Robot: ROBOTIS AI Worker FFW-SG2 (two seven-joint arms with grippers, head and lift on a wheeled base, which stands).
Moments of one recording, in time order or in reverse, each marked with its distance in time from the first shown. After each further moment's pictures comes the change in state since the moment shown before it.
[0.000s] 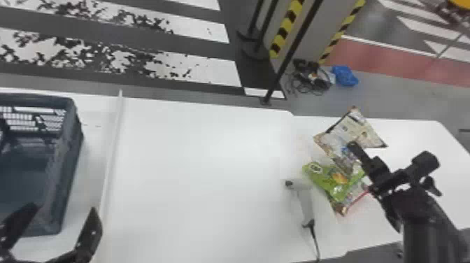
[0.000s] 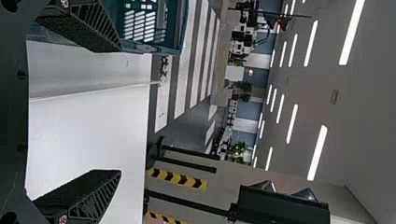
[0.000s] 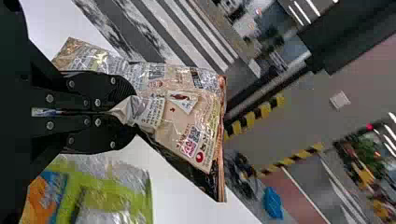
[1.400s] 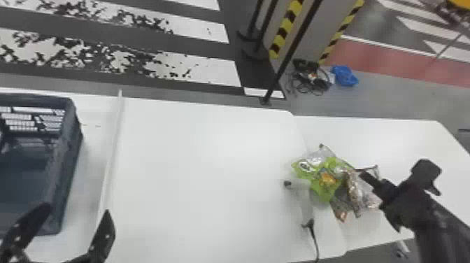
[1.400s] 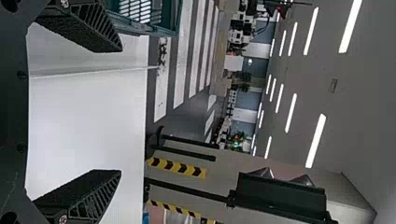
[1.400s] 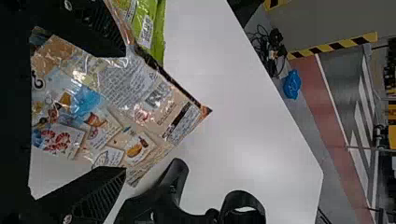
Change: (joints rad) left arm 0.014 0.003 -0.037 -0.032 -0.031 0.009 0.000; right arm 0.130 -0.108 0.168 -0.052 -0.005 0.071 -0.538
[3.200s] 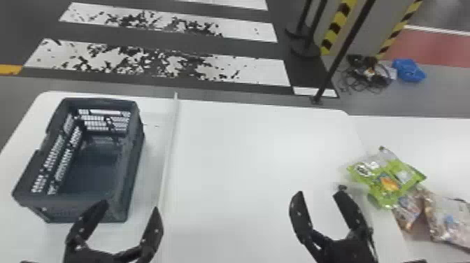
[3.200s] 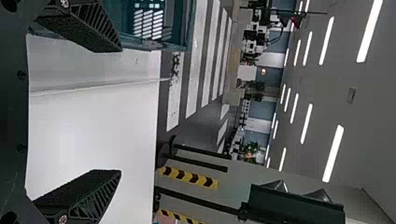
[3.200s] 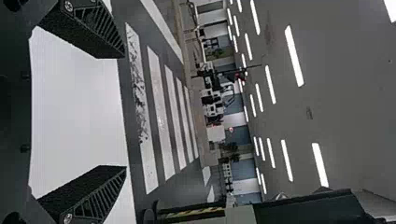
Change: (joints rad) left arm 0.080 0.019 0.042 -0.126 0.020 0.112 0.031; right arm 0.812 0.358 0.628 -0.756 0.288 -1.014 0.274
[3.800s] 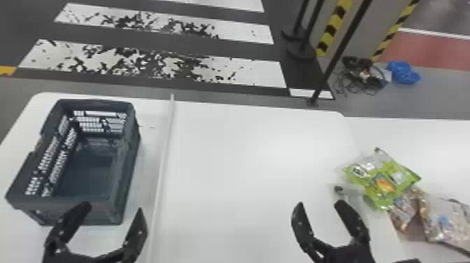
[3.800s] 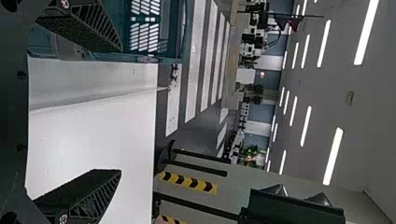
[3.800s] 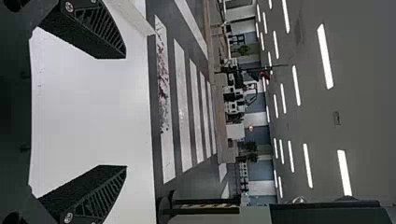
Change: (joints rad) left arm 0.029 -0.012 0.059 -0.032 0.004 0.010 -0.039; right arm 0.005 -0.025 -0.050 0.028 0.026 0.058 0.009
